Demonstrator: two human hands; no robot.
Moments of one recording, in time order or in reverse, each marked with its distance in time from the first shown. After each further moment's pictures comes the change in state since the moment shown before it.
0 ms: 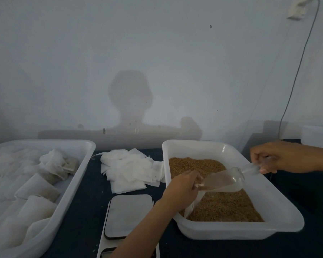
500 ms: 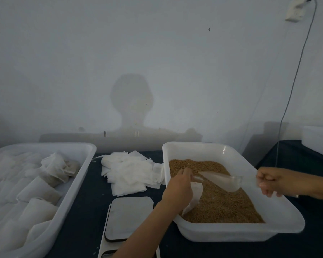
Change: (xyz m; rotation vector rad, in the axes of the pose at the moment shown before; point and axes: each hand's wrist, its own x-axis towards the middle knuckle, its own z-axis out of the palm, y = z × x) left_hand 0.002 -0.001 0.002 0.066 0.041 -0.172; right_hand 0.004 0.046 0.062 0.341 -0.023 0.256
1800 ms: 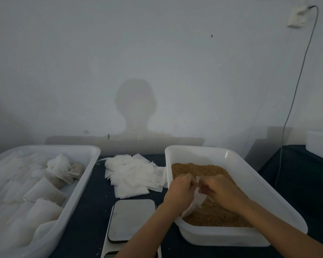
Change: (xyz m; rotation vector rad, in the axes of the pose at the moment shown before) left_hand 0.002 -0.005 0.000 -0.106 0.067 -0.015; right_hand 0.067 -0.089 0.107 -0.301 0.455 -0.605
